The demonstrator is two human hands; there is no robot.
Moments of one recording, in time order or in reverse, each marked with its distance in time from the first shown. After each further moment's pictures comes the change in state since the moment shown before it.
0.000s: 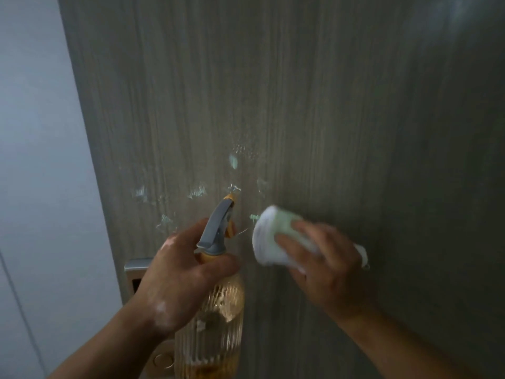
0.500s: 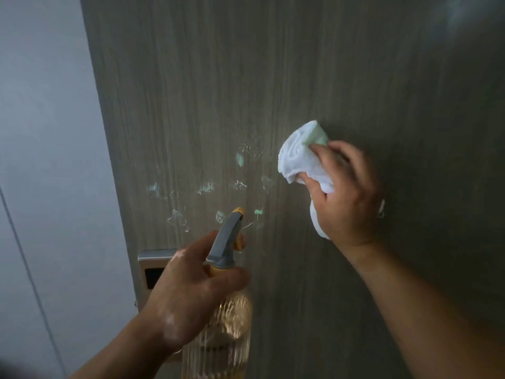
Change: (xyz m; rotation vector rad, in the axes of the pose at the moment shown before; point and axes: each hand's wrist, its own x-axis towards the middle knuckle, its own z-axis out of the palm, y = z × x) left_hand -0.026 -0.003 0.004 0.003 -0.030 -0.058; right_hand 0.092 0.035 -0.009 -0.035 0.205 0.287
